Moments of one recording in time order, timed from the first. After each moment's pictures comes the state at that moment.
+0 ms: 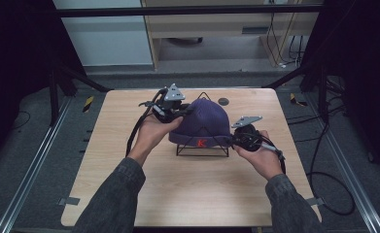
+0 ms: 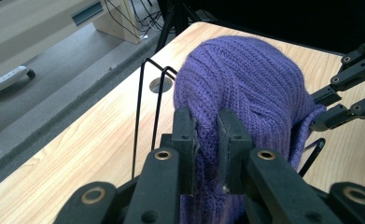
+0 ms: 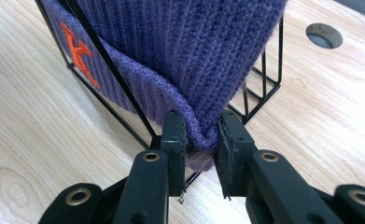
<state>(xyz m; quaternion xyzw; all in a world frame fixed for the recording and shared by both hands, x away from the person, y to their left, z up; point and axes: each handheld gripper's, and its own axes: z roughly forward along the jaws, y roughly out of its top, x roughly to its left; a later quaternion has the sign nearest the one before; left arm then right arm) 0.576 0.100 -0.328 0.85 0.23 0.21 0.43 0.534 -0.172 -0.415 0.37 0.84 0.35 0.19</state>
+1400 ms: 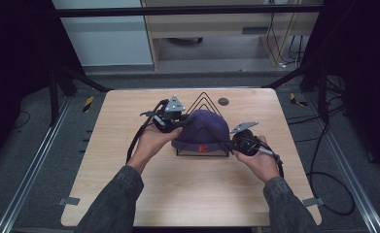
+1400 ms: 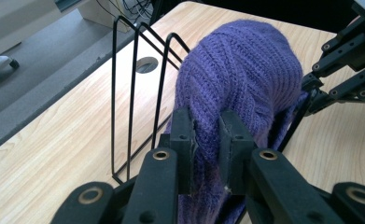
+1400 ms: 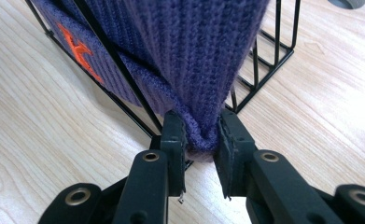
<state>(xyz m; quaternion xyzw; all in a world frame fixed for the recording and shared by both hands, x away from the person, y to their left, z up) 0.565 0.103 -0.357 0.86 0.22 0.19 0.41 0.536 -0.173 -0.443 0.39 0.85 0.32 0.17</state>
